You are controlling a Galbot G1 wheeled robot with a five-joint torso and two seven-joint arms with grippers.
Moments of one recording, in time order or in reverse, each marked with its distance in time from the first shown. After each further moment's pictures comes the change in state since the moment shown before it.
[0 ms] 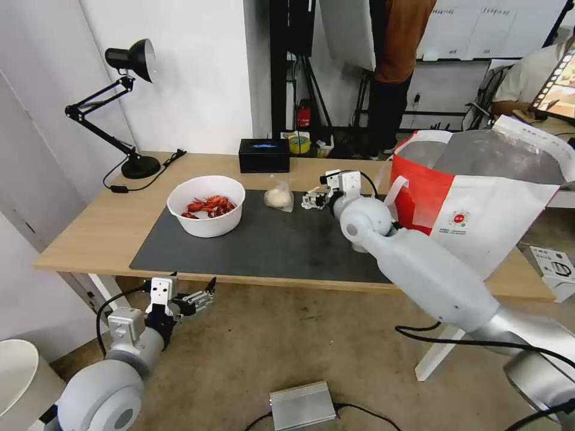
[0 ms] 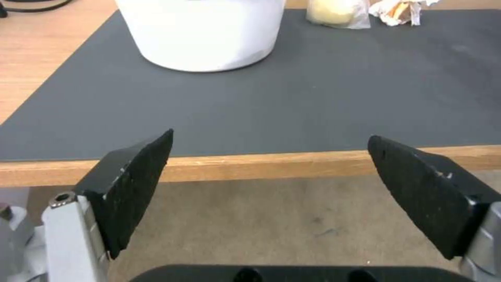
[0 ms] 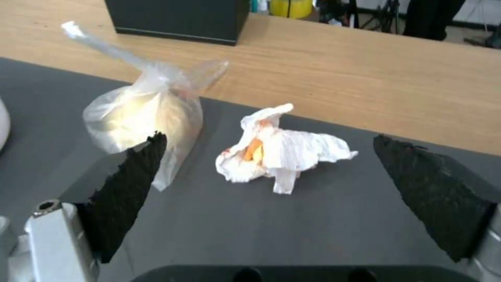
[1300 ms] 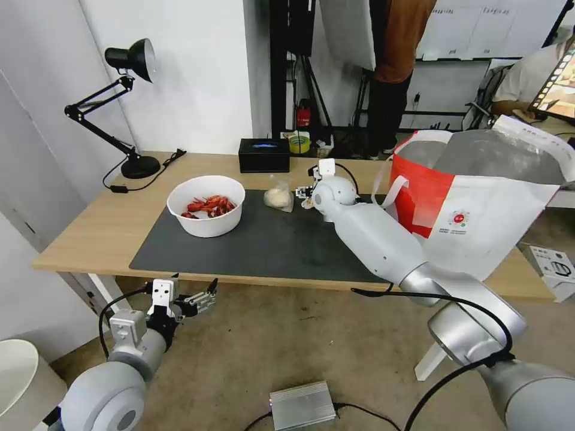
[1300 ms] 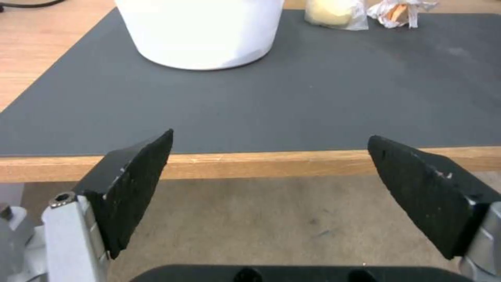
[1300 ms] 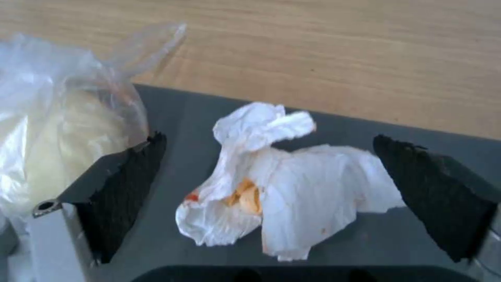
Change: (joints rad) left arm -0.001 -0.016 0.007 0.005 0.005 -0.009 0.005; right arm 0.143 0.276 0.036 -0.517 -0.127 -0.047 -0.069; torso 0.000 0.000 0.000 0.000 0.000
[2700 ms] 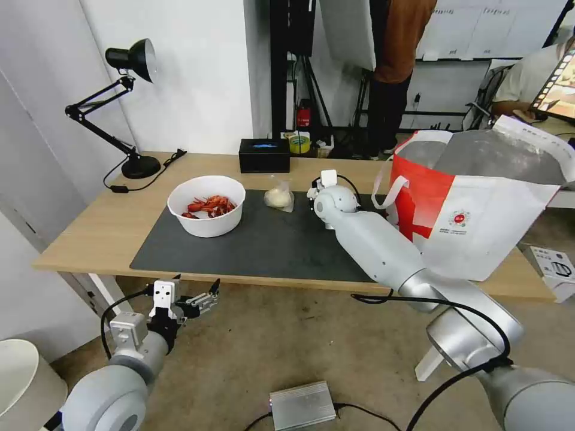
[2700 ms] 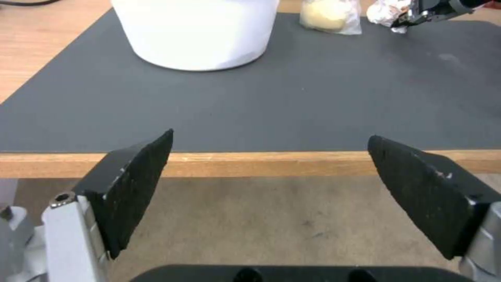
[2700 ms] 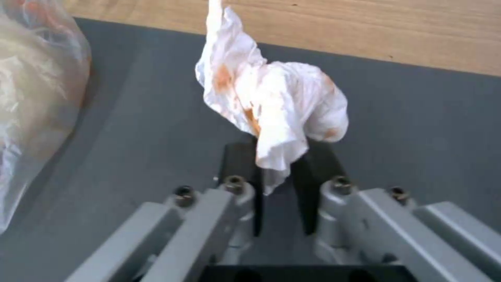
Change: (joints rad) left arm 0.014 -0.021 -0.001 -0.017 0.007 -0.002 -0.001; right arm -0.036 -0.013 0.014 -0.003 0.018 -0.023 0.023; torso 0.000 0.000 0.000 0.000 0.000
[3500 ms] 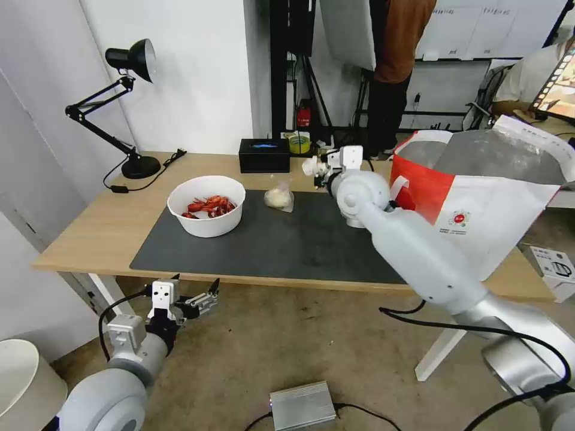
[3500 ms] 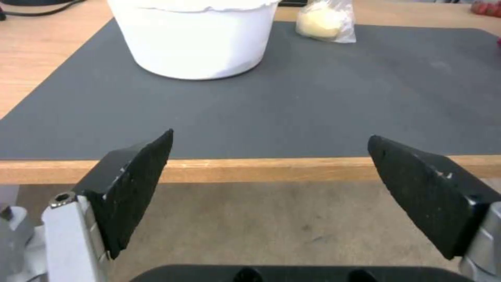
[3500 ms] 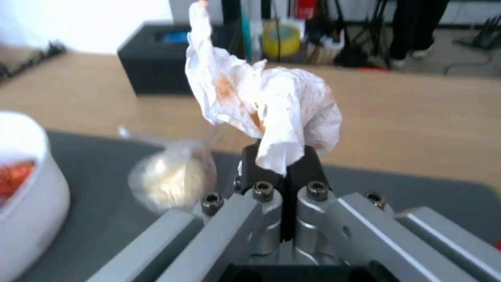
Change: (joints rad) left arm 0.023 -0.005 -0.014 -0.031 0.013 -0.001 -0.004; right arm -0.078 -0.275 0.070 0.695 0.246 -0.019 0.219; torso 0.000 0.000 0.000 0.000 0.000
